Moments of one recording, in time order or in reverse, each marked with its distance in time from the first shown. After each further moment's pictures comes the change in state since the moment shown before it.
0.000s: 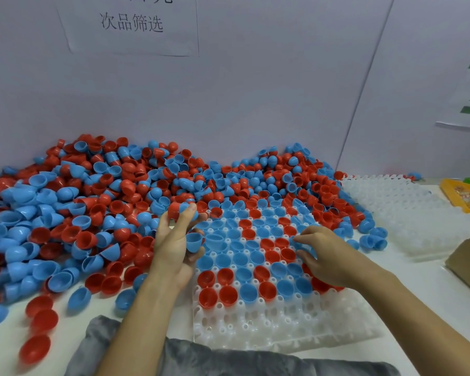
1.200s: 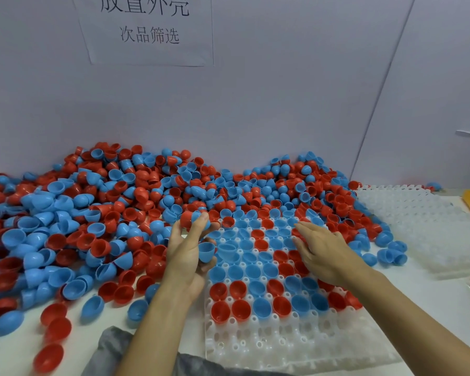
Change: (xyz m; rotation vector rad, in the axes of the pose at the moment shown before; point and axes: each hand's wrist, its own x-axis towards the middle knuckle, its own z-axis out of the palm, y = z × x) left_hand 0.003 0.000 -0.003 -0.012 0.002 -0.010; right_hand 0.027 -0.025 -0.002 0.015 0.014 0.053
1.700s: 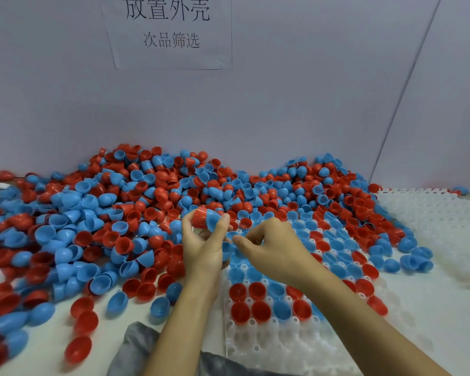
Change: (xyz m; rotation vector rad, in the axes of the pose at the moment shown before) left_hand -0.001 -0.001 0.002 0.153 0.122 0.229; right_hand -0.009 -0.126 -0.011 0.577 0.037 -0.198
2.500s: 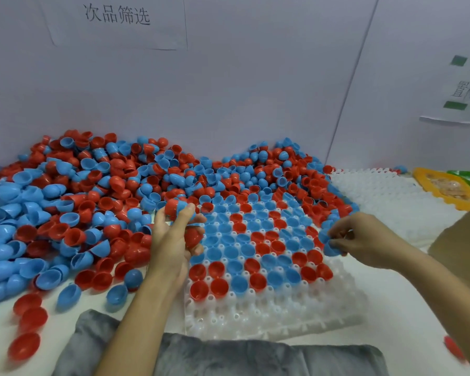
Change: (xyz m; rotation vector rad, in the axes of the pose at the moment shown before) left_hand -0.013 -0.005 0.005 -0.068 -0.173 -0.100; right_hand -0.082 0.127 -0.138 -0.411 0.037 0.333
